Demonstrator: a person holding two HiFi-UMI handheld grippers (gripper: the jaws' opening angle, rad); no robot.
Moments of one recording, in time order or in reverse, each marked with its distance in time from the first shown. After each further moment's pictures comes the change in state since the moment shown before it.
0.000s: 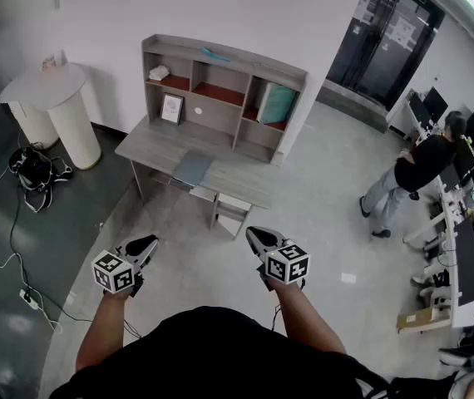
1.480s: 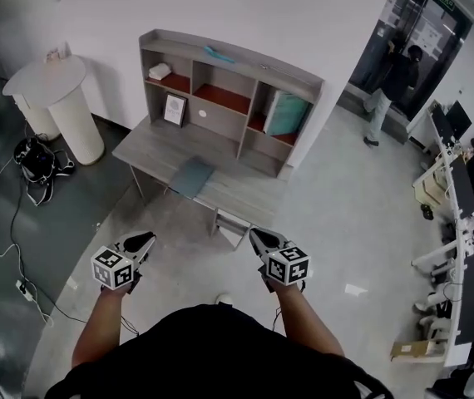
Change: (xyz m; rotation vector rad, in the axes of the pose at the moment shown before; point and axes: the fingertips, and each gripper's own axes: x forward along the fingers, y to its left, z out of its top) left arm 0.108 0.062 0.019 0.001 0.071 0.183; right arm 0.082 -0.135 0.023 0.009 0.060 0.080
